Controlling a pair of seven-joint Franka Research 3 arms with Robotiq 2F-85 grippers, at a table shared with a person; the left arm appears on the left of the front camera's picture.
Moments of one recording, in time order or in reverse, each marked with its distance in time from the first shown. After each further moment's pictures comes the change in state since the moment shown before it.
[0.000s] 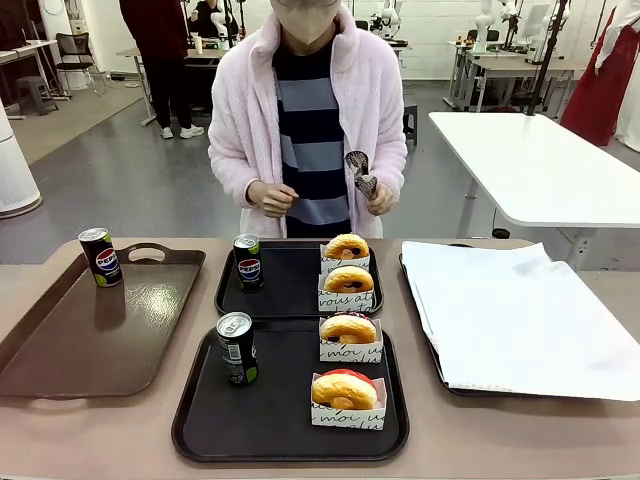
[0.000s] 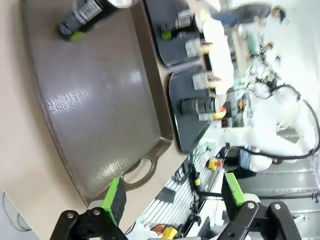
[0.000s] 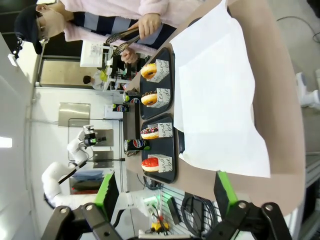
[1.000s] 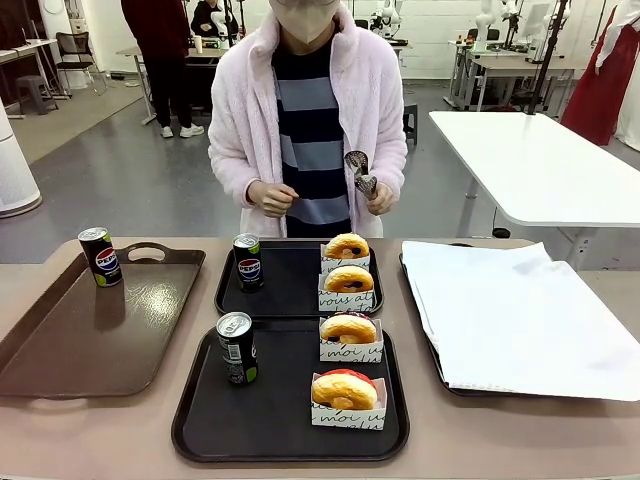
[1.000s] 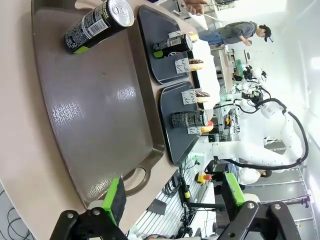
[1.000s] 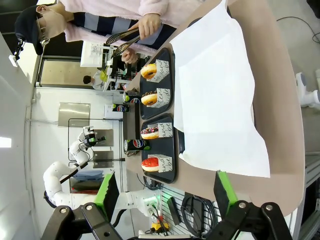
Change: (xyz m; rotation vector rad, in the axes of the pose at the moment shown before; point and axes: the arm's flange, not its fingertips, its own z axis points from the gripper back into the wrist) left arm -0.005 0.009 0.015 -0.062 -0.073 0.009; right arm 0.000 0.000 0.000 0.000 0.000 0.000
